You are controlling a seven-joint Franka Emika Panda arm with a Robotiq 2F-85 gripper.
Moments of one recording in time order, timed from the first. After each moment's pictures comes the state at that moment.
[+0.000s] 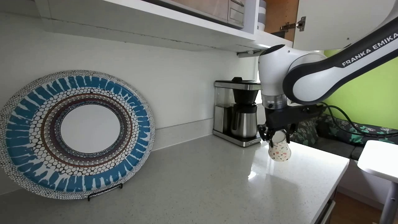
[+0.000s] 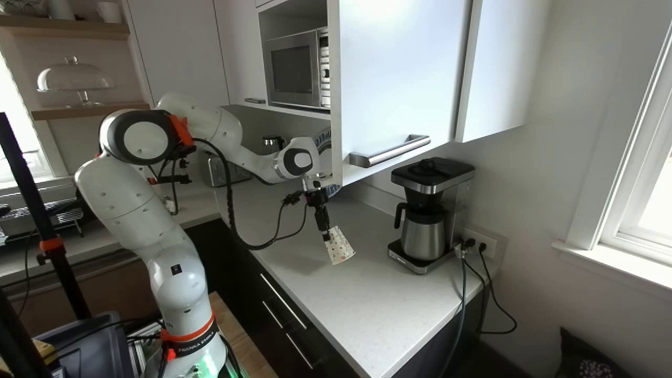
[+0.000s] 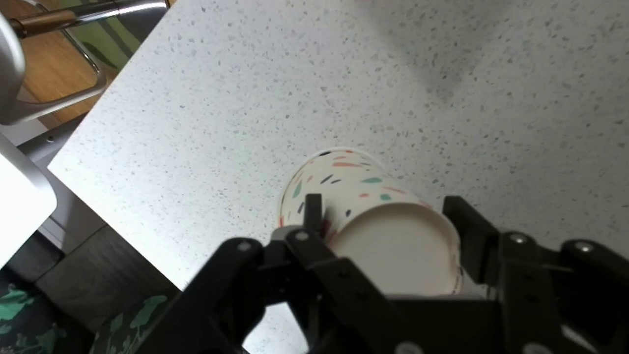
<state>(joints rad) -0.11 -0.29 0.16 -2.42 -0.41 2.09 0.98</state>
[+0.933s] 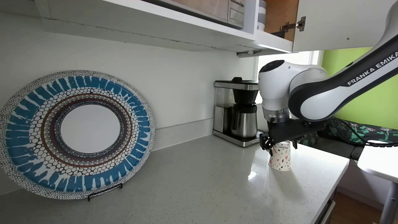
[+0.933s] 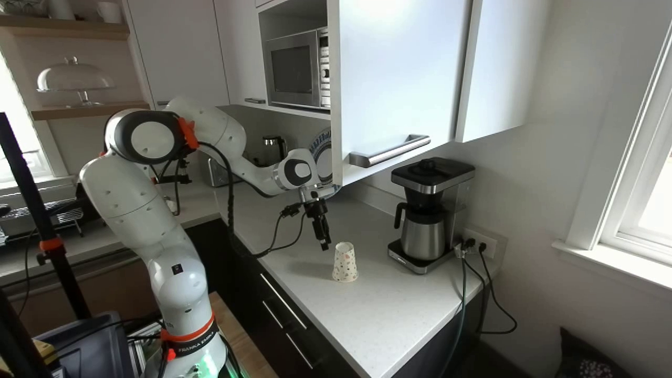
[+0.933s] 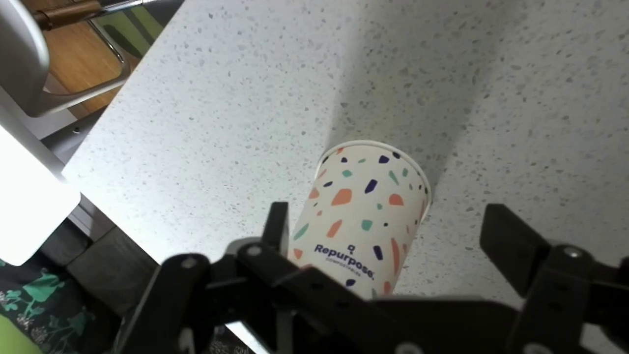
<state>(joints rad) -0.09 -0.26 0.15 -2.49 -0.53 2.14 1.08</state>
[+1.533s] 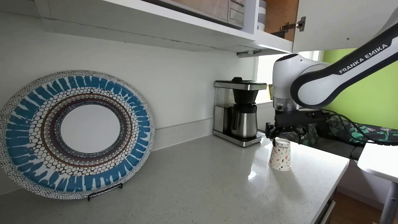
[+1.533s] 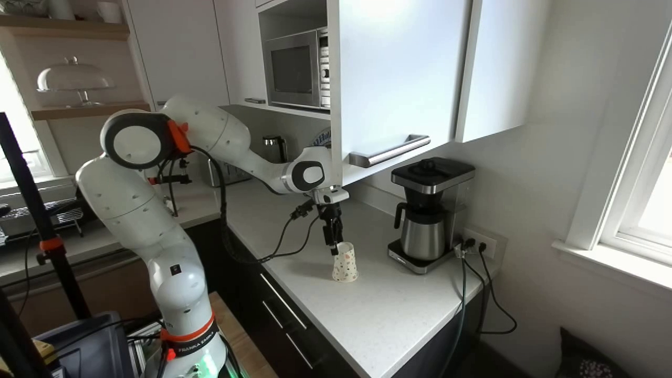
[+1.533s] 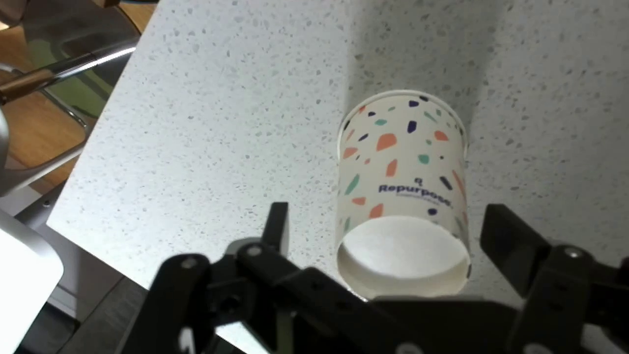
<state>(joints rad) -0.12 -0.28 -0.01 -2.48 -0.40 2.22 1.00</state>
